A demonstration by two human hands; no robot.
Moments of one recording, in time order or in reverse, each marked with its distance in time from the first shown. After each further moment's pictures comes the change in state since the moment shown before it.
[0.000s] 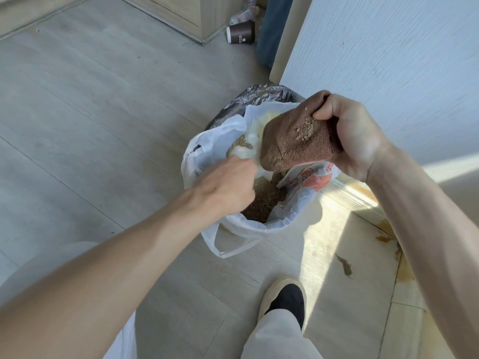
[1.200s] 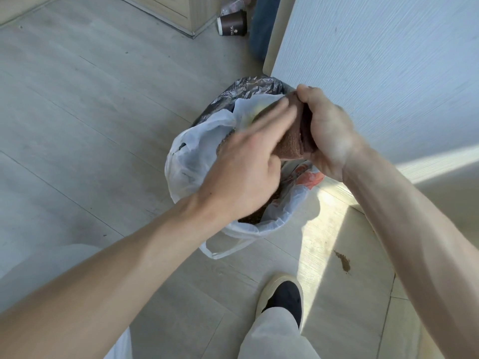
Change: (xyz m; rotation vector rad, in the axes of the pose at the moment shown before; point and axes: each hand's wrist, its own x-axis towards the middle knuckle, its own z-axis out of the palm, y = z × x) left_hand 0.000 0.035 -0.005 -0.482 0.516 0.344; right_hand 0.006 0.009 0.012 -0.045 0.146 -0.037
